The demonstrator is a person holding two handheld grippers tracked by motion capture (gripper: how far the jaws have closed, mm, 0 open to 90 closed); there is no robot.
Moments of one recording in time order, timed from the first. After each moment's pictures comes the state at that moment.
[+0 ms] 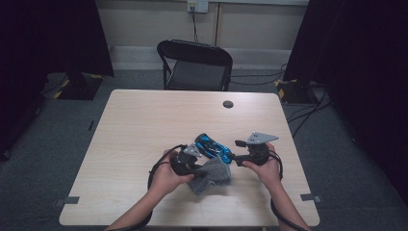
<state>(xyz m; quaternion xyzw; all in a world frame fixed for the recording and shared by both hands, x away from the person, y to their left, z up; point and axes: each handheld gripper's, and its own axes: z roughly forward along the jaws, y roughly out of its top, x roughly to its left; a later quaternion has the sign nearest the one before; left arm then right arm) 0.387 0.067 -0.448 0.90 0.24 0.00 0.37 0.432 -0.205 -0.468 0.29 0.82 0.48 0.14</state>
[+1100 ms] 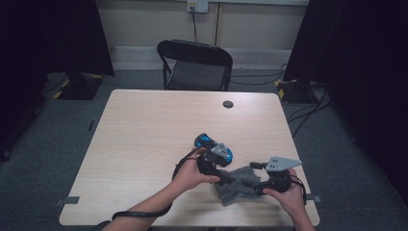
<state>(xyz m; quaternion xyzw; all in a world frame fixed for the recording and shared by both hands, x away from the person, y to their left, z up) 0.401 0.004 -0.446 0.90 0.16 -0.02 0.40 0.349 -0.249 -0.461 0.25 0.83 0.48 0.11</state>
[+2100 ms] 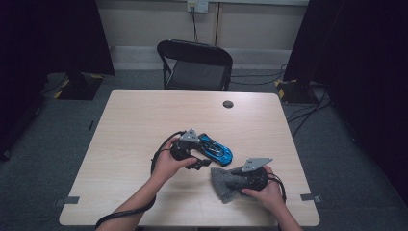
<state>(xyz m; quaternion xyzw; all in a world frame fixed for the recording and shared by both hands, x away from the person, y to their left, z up) 0.435 0.075 -0.447 0.87 0.23 0.04 0.44 0.368 -0.203 -0.497 0.24 0.88 0.40 0.05</state>
